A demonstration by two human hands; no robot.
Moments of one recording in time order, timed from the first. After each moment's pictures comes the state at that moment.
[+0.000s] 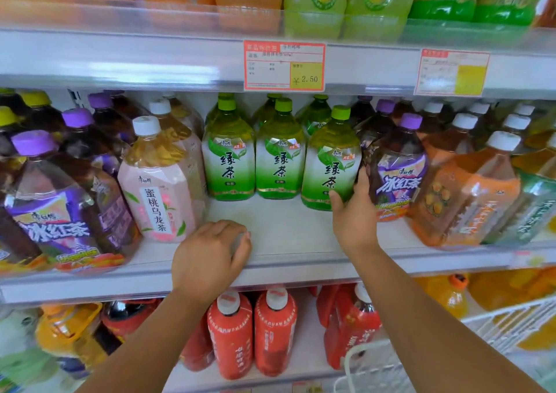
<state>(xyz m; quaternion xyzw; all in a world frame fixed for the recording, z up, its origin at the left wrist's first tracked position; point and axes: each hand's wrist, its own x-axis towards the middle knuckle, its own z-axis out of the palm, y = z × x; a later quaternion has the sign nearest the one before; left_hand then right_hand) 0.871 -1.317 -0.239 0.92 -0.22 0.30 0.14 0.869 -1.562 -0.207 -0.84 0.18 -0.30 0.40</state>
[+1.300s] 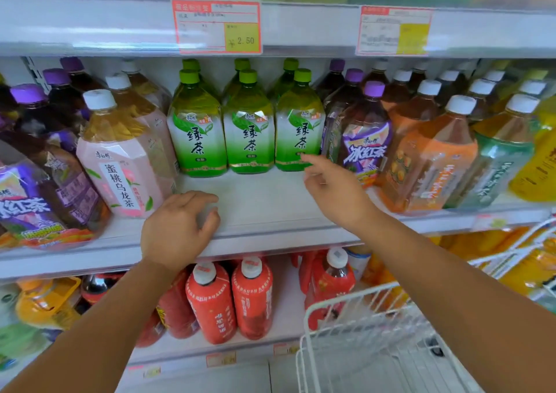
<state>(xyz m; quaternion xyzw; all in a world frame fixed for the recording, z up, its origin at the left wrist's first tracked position) 0.866 -1.317 -0.233 0.93 -0.20 0.24 0.18 0.824 -1.585 -0.176 -0.91 0.00 -0.16 0.37</state>
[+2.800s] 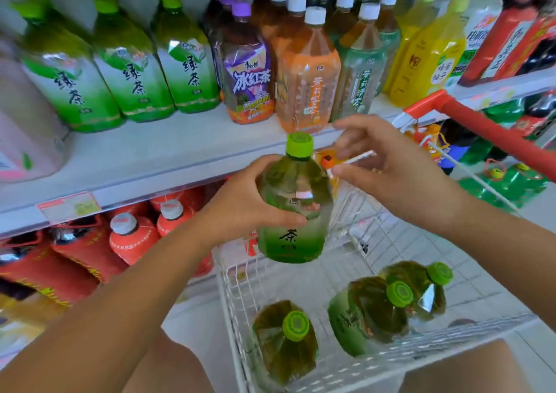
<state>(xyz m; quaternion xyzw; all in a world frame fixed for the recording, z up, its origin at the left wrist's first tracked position) 0.707 -1.495 -0.198 0.76 -0.34 -0.23 0.51 0.582 -1.681 -0.148 -0.87 0.03 -0.19 0.45</state>
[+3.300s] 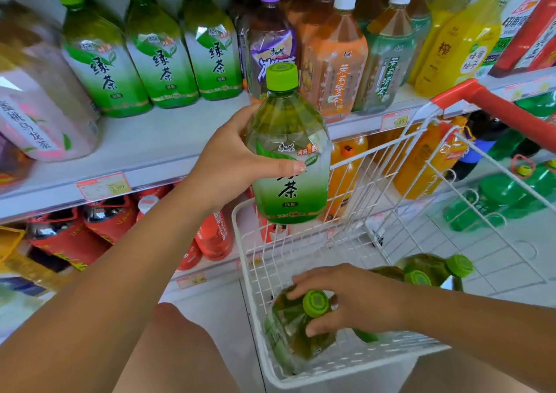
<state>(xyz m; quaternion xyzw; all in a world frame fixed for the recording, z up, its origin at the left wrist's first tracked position) 0.713 -1.464 -0.159 0.73 -0.28 -0.14 0.61 0.545 -1.613 -0.248 -0.90 -0.06 0.26 0.35</state>
